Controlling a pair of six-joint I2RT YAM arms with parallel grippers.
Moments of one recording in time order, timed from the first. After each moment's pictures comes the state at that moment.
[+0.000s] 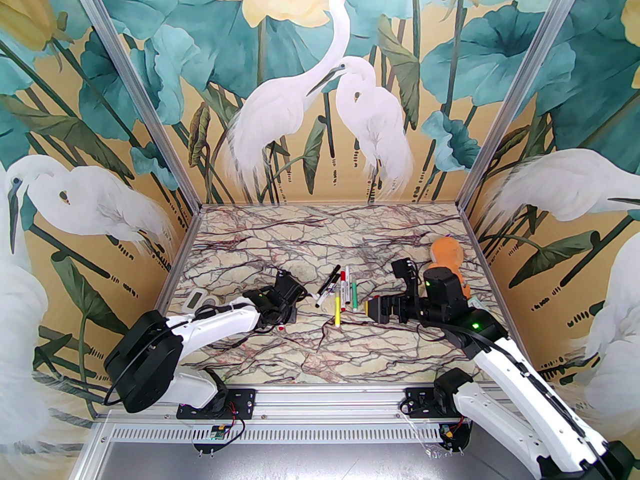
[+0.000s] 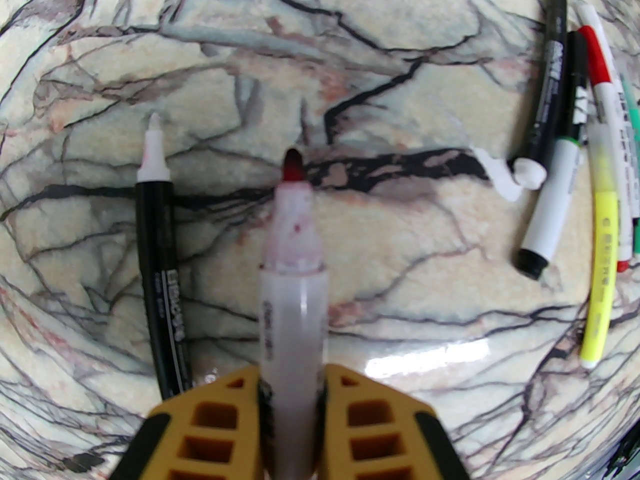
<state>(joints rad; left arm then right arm) -0.74 1.45 0.75 -0.49 -0.31 -0.61 0.43 0.78 0.72 -0.62 -0.50 0.40</state>
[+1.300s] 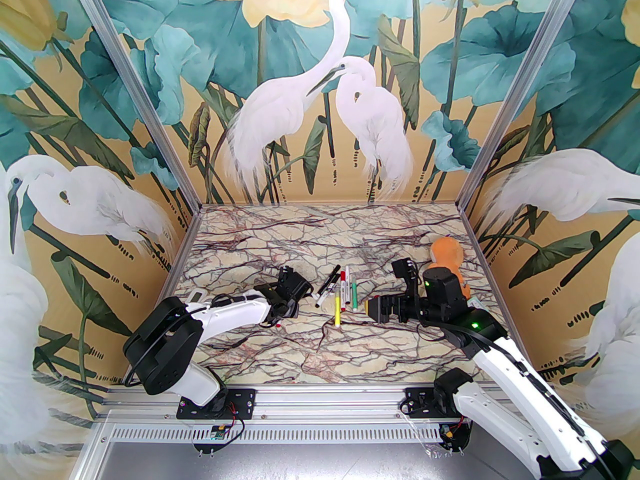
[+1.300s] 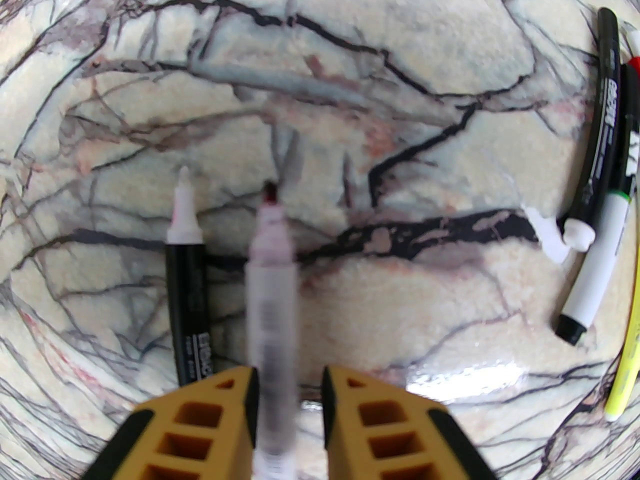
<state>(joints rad) -0.74 1.56 0.82 -0.51 -0.43 -0.60 0.43 0.78 0.72 -0.62 -0.49 0.40</state>
